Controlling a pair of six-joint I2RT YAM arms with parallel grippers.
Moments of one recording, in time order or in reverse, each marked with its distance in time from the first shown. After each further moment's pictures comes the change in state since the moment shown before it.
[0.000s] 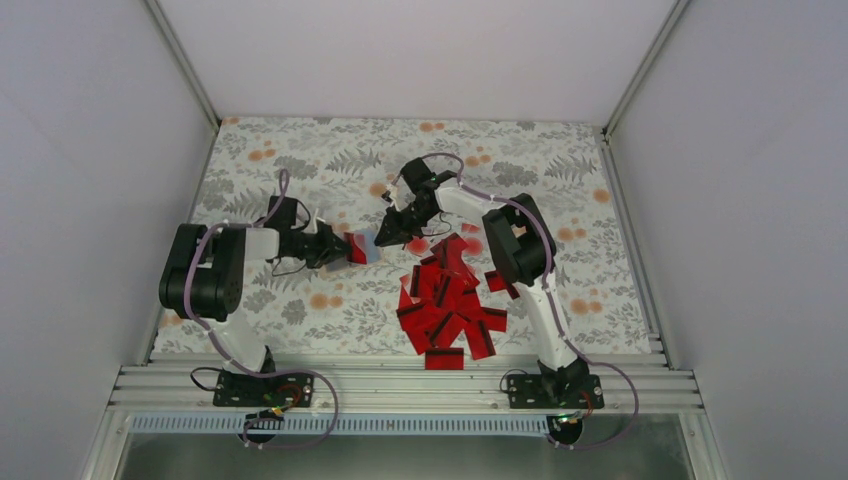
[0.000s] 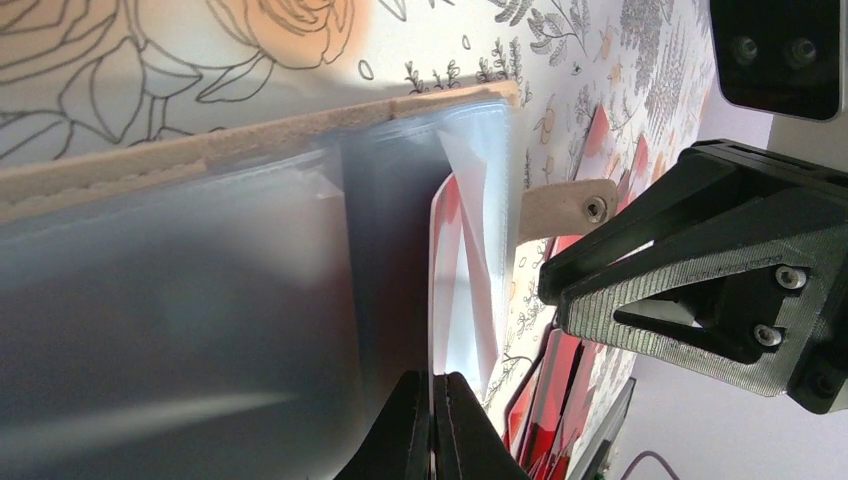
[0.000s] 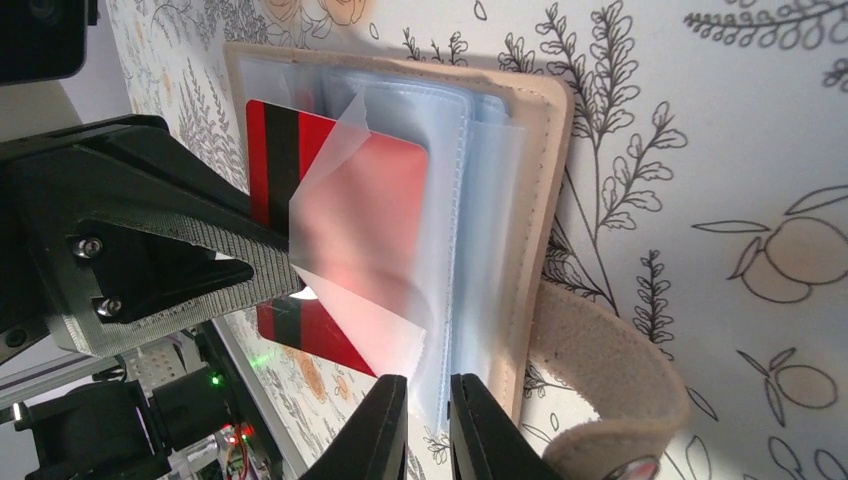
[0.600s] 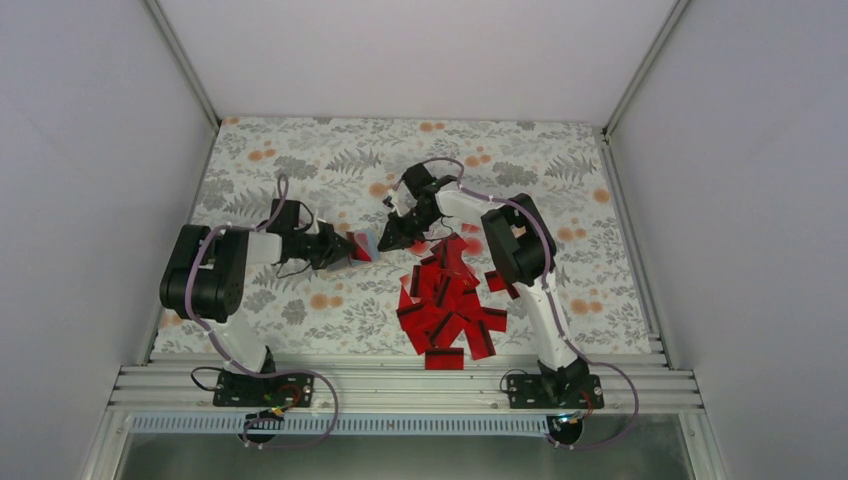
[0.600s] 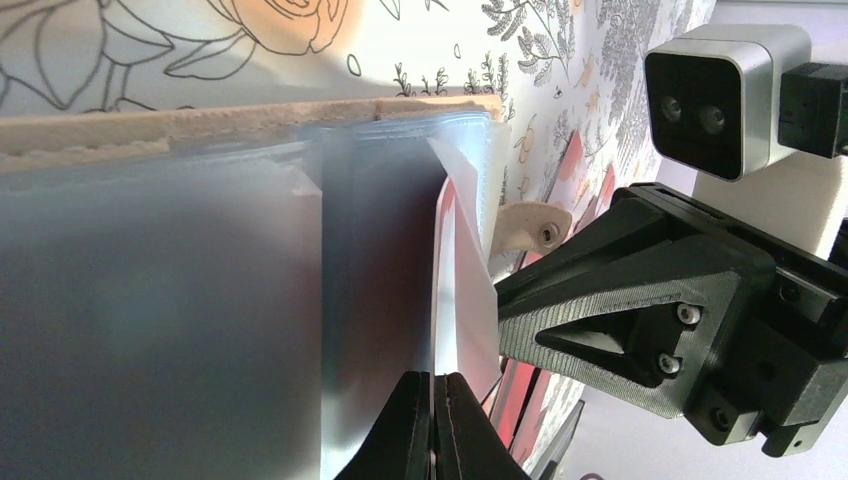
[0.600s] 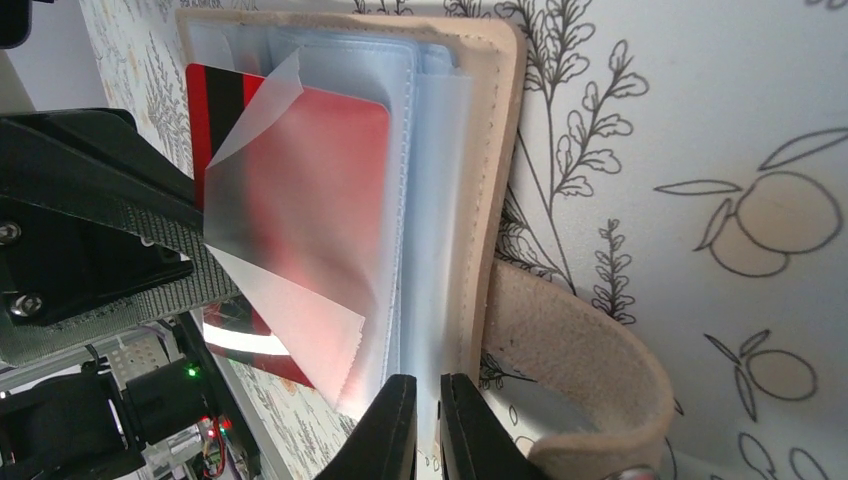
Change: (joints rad) left arm -0.022 -0.006 -0.051 0.140 0.008 -0.205; right arm 0.000 0.000 -0.047 0.019 0.007 -0.029
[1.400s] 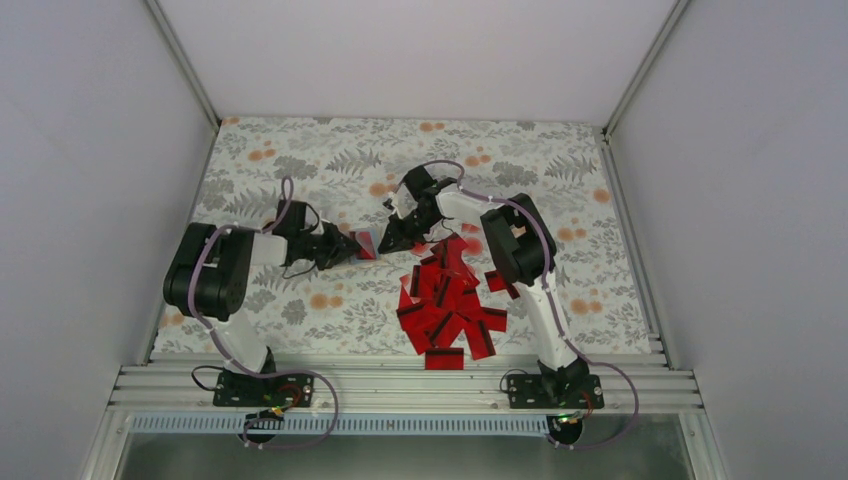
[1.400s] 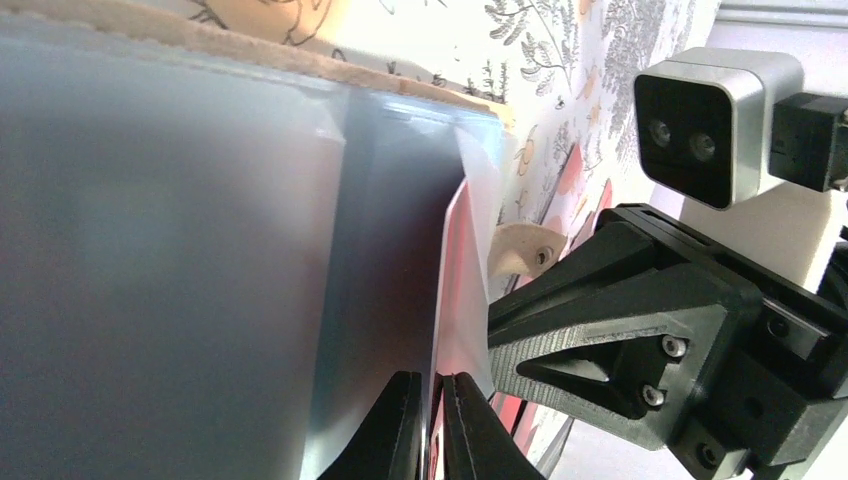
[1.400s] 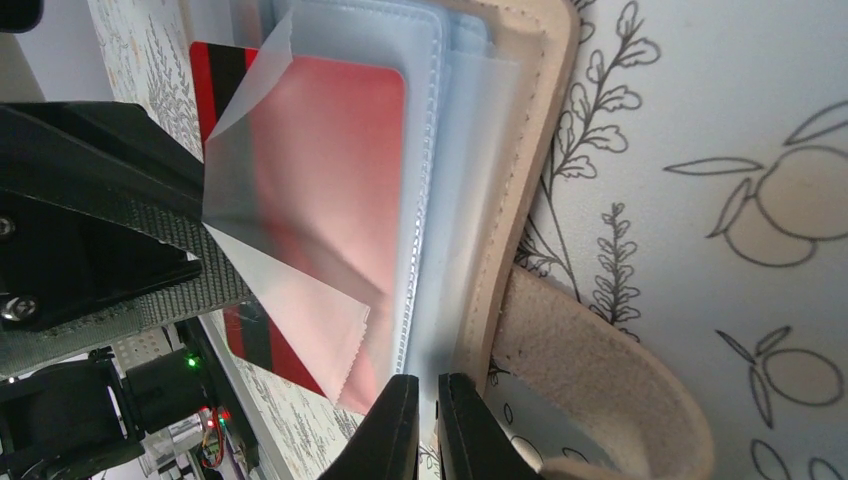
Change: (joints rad) left arm -0.042 0.011 -0.016 0.092 -0.033 -0.105; right arm 0.000 0.001 -0.025 0.019 -0.023 -0.018
